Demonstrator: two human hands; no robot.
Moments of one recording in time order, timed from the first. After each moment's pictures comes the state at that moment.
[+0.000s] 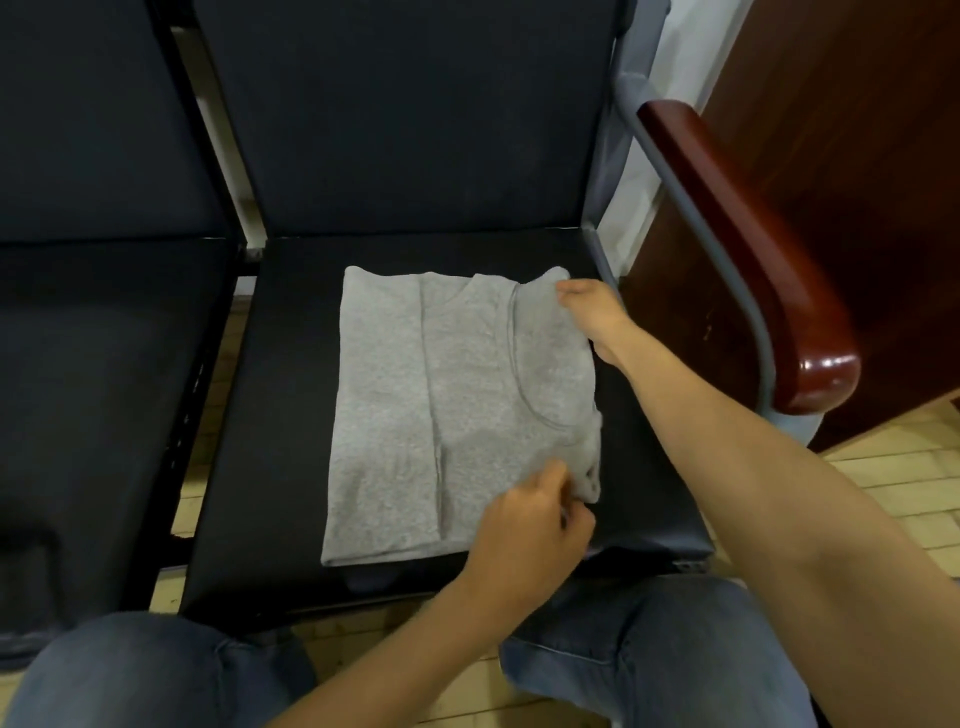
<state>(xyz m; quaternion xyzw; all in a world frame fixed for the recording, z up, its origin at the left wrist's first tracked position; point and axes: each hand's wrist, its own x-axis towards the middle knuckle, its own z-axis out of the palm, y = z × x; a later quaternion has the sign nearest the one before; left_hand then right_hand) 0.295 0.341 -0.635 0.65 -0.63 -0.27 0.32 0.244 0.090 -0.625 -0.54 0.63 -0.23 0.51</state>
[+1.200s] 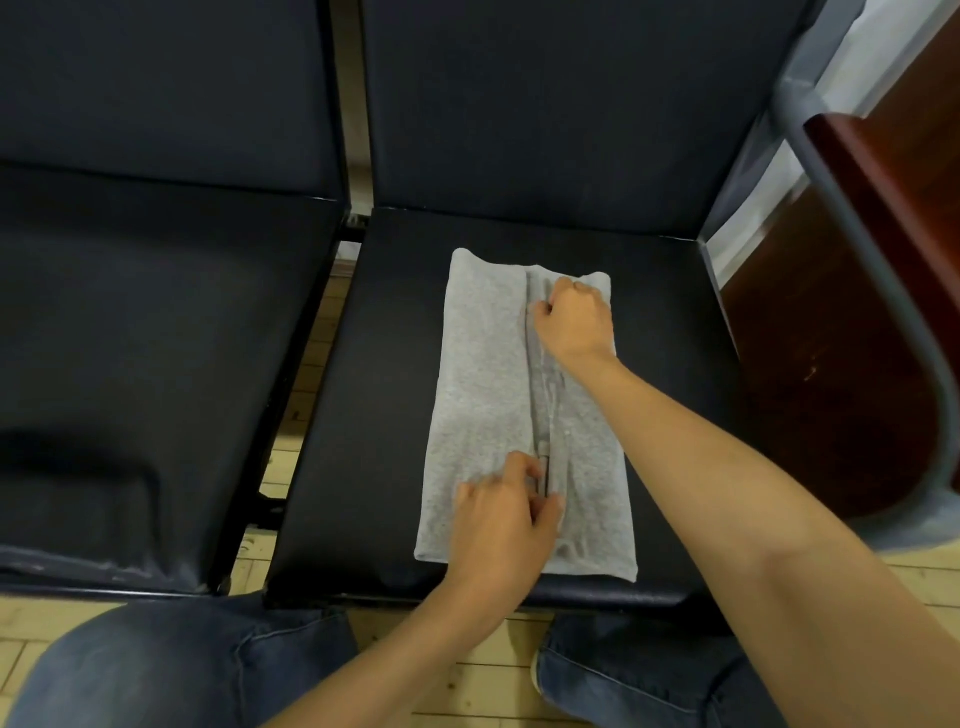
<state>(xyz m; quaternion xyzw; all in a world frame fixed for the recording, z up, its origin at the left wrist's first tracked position) 0.385 0.361 -0.646 0.77 -0.49 -0.27 0.32 0.379 0.126 -0.661 -0.82 0.55 -0.14 0.11</state>
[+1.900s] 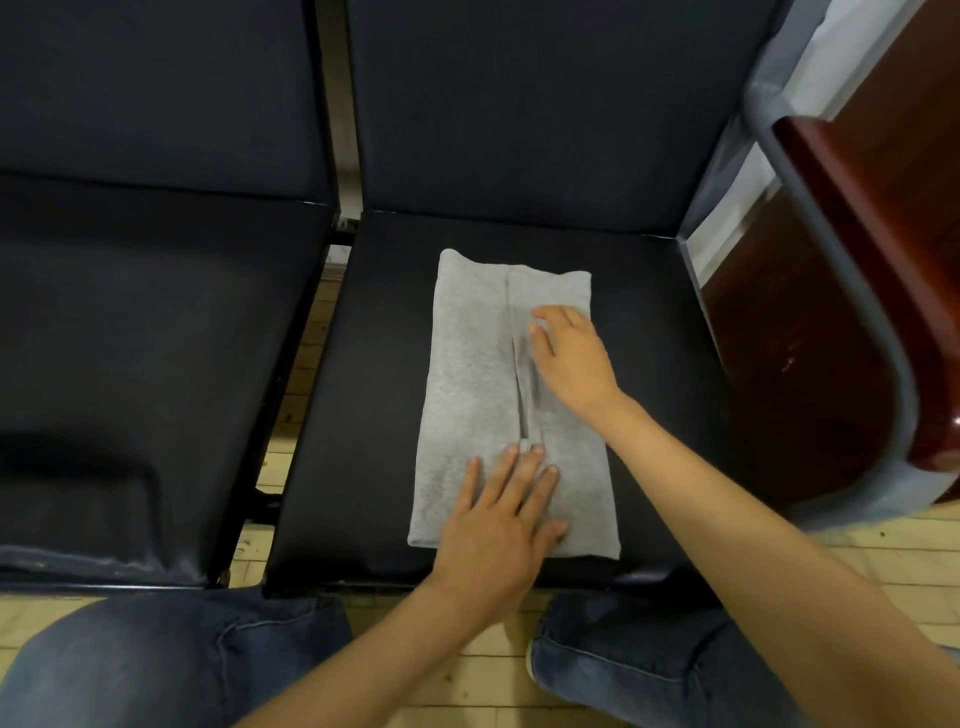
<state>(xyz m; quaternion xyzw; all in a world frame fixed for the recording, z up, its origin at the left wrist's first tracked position) 0.387 0.375 -0.684 0.70 -0.70 -0.12 0.08 0.340 0.176 -0.653 -0.85 0.46 -0.16 0.21</state>
